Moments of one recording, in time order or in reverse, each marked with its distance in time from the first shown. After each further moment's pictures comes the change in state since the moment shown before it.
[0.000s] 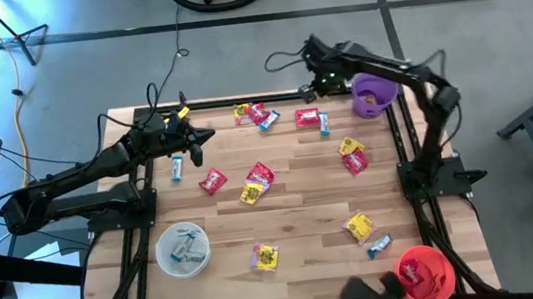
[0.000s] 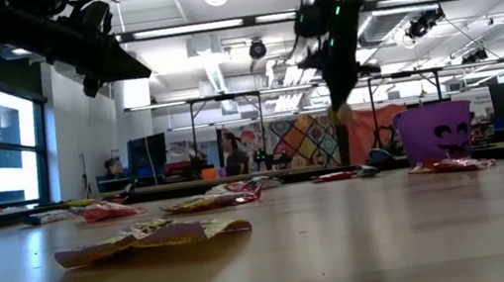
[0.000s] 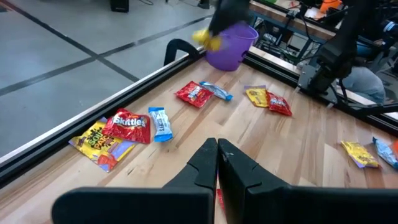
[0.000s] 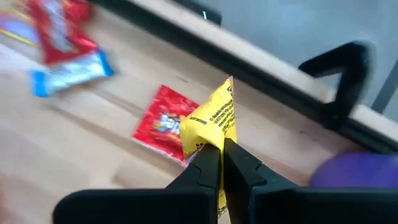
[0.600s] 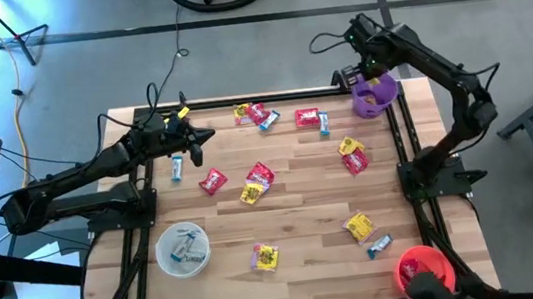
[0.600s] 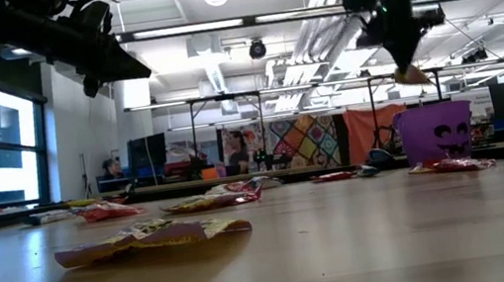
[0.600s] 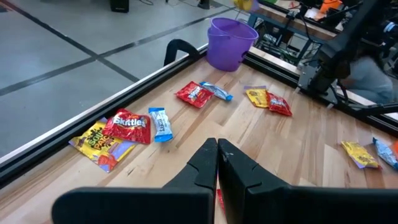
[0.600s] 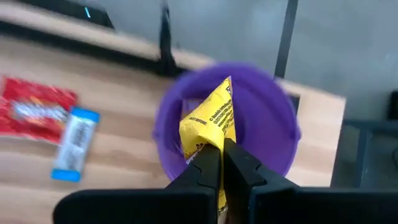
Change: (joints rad) left arm 0.000 0.000 0.000 0.001 0.000 -0.001; right arm -0.211 -0.250 -0.074 -0.275 0.225 0.005
